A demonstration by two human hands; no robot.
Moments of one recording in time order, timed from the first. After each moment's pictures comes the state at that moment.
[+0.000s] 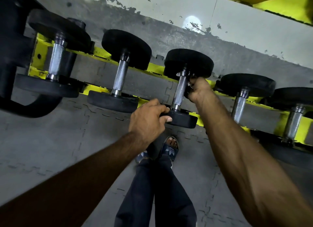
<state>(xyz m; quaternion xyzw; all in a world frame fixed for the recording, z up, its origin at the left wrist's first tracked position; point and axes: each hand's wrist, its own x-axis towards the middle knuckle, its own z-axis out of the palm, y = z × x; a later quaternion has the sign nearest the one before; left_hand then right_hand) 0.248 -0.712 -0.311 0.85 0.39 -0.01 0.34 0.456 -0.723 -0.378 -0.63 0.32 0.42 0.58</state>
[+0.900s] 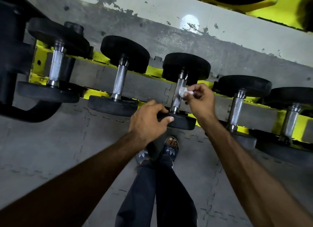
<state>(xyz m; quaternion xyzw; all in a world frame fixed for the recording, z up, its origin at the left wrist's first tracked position) 0.253 -0.703 -0.307 0.81 0.42 -0.04 0.41 0.422 -0.777 -0.336 -0.81 -0.10 0.33 0.48</state>
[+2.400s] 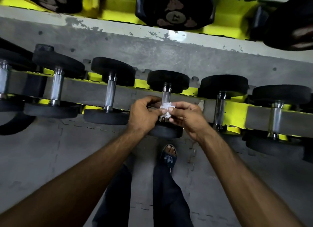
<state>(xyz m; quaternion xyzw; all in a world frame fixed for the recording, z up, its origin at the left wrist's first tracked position) 0.444 -0.864 -0.285 0.69 0.48 0.05 0.54 0.560 -0.974 -0.281 -0.61 0.09 0.55 0.56</state>
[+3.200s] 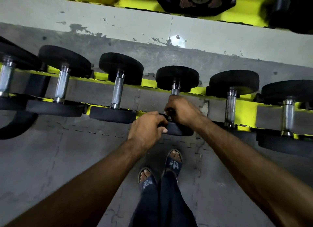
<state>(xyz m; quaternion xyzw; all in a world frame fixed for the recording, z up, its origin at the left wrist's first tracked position) 0.383 -0.871 -0.308 0.89 0.31 -0.07 0.33 0.552 -0.934 -0.349 -0.77 -0.57 0.28 0.10</state>
